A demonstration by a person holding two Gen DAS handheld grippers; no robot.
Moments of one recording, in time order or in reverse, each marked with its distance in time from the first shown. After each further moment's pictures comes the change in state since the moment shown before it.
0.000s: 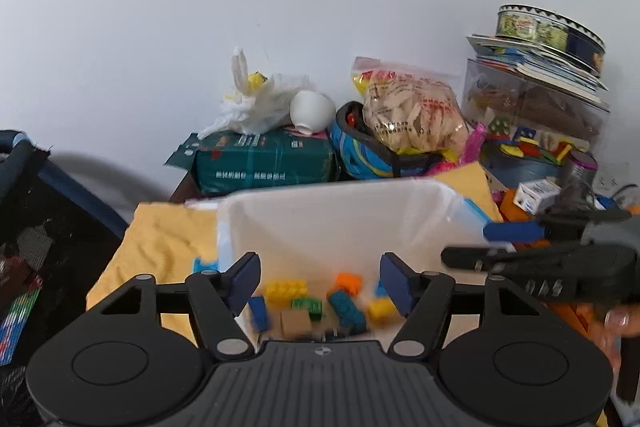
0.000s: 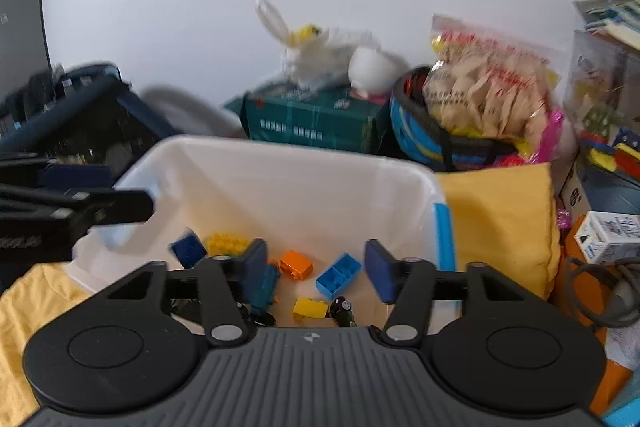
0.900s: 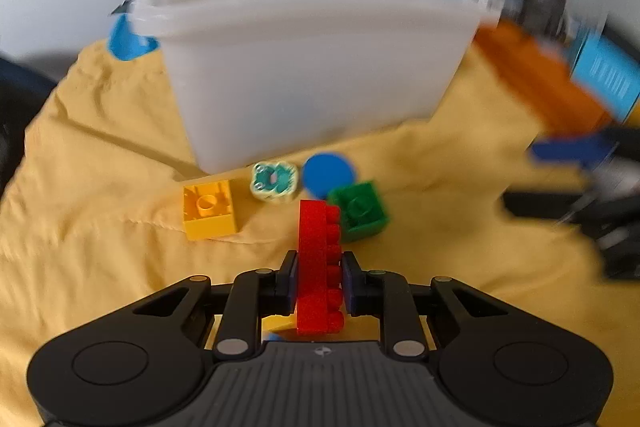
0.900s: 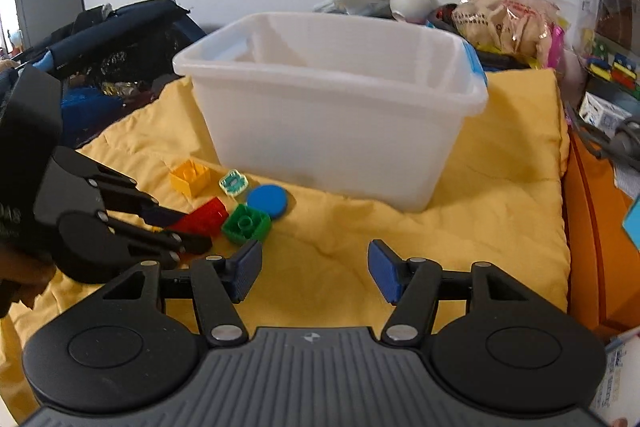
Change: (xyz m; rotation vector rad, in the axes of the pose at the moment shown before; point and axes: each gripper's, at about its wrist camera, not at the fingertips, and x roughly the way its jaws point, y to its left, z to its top) left arm 0.018 -0.014 -0.124 0.049 0.356 -0.119; right arm -0.059 0.032 -0.121 -0.065 0.124 0.062
